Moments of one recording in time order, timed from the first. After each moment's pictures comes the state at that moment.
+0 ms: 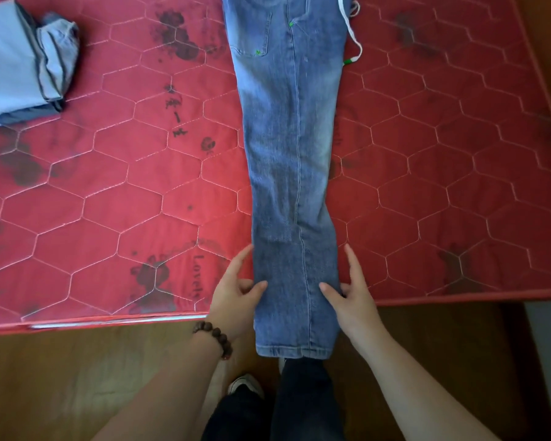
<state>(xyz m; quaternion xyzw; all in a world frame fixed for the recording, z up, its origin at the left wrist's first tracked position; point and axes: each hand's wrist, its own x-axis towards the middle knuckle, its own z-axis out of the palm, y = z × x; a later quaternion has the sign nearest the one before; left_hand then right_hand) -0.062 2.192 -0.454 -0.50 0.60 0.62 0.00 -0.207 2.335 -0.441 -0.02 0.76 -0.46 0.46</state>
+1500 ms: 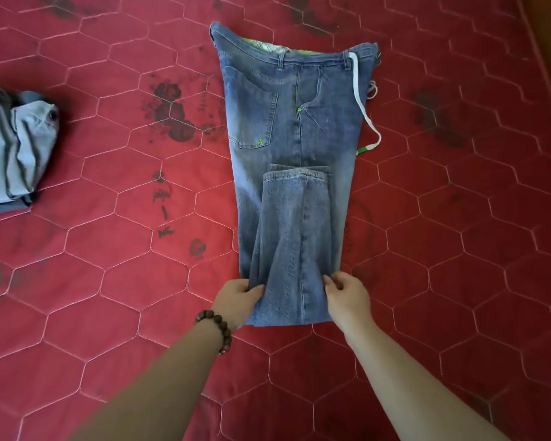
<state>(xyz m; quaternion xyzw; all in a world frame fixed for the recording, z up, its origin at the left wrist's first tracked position) -0.222 2.018 -0.496 -0.53 0.60 0.59 0.11 -0.372 2.147 -0.479 -0.08 0.87 -0.29 0.38</state>
